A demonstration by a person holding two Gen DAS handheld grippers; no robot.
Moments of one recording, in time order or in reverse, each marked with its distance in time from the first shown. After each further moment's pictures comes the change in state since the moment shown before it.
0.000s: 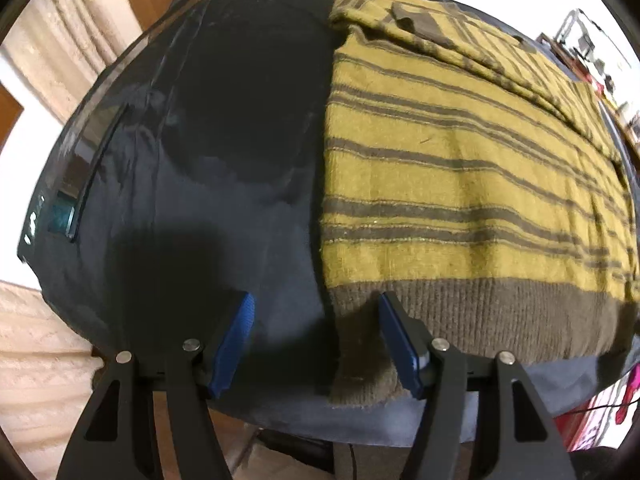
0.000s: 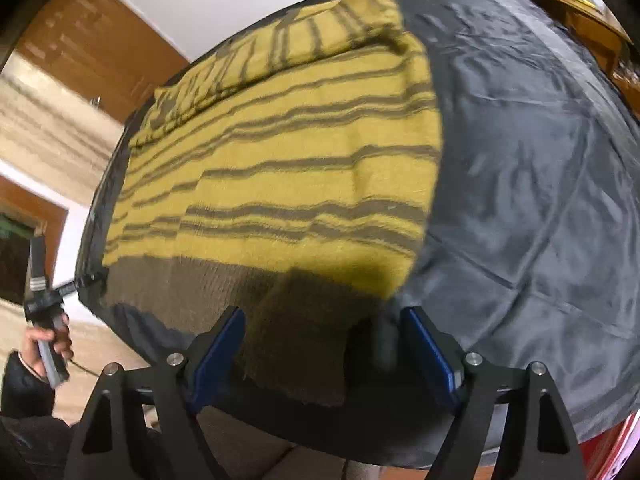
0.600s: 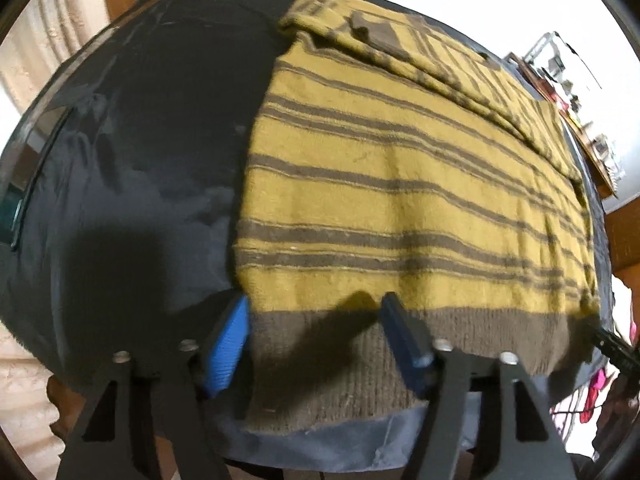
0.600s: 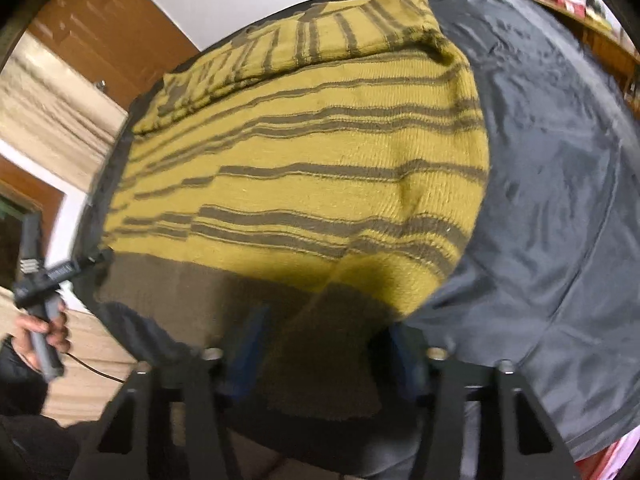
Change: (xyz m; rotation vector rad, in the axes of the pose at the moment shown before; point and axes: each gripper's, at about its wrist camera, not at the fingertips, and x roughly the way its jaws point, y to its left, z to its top) left arm 0.000 -0.022 -0.002 -0.012 -0.024 -0.170; right arm 0.015 0.027 0.009 -0.063 0.005 -0.046
